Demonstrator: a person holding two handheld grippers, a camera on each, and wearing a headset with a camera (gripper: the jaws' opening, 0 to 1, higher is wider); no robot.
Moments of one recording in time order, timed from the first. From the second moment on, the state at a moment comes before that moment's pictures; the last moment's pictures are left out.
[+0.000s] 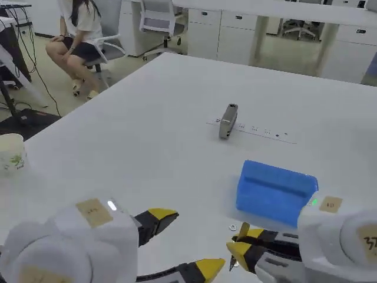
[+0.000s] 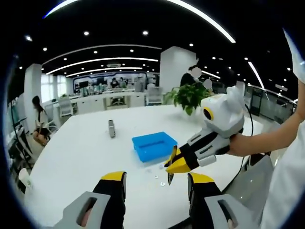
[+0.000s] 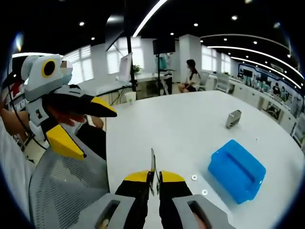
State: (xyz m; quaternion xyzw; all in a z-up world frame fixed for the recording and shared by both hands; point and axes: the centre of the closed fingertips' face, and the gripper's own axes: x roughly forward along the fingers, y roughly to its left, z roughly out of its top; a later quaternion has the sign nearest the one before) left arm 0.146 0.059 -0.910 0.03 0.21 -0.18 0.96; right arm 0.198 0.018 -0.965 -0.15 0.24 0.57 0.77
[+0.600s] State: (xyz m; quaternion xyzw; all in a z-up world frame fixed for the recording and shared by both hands) left arm 0.125 0.086 -0.928 0.00 0.24 -0.10 0.97; right arm 0.244 0.006 -1.008 -0.13 0.26 0.51 0.81
